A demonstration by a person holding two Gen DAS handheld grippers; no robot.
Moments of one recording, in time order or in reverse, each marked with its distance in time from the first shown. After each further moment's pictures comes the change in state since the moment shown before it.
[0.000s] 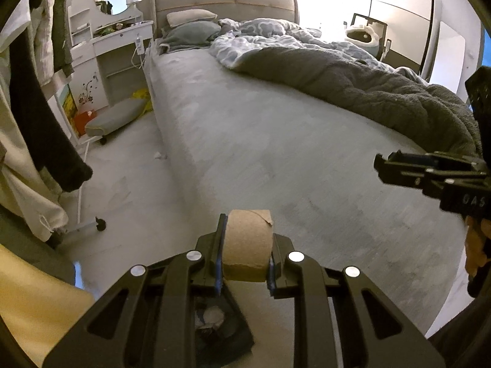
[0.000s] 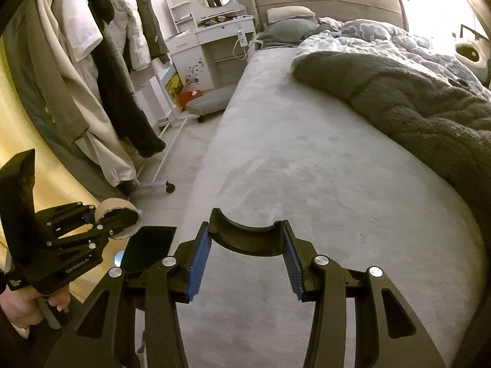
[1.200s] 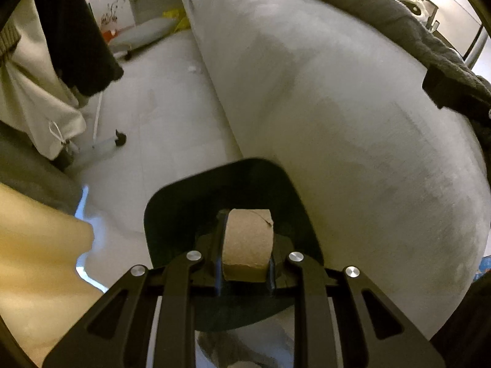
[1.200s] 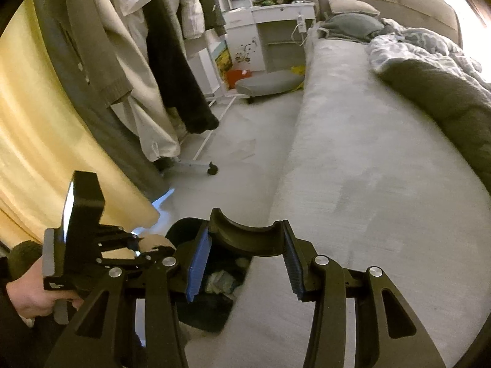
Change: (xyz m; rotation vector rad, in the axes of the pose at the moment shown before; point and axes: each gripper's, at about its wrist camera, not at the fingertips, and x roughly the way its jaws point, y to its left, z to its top) left arm 0.040 0.106 -0.079 -0.150 0.339 0.045; right arm 0.068 0.112 0.012 -0.154 0.087 0.147
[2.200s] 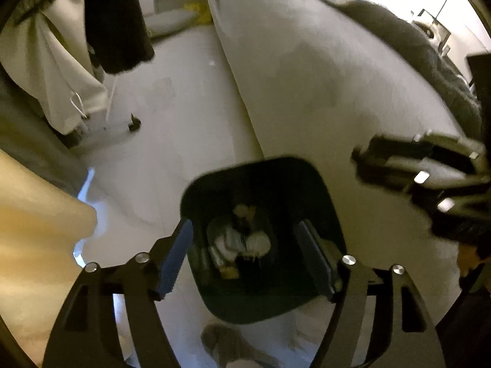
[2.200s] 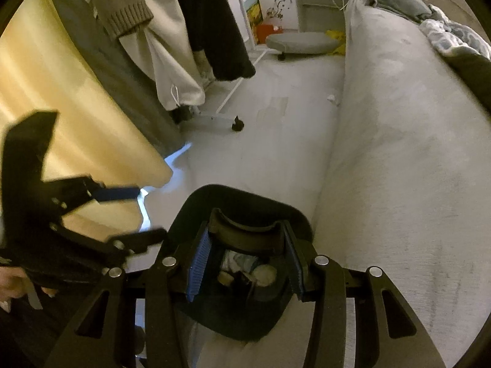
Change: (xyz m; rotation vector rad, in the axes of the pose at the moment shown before) left arm -0.021 0.065 -0.016 -0.101 -0.045 -0.029; right arm 0.100 0.059 -0.004 -0.102 0.216 0.047
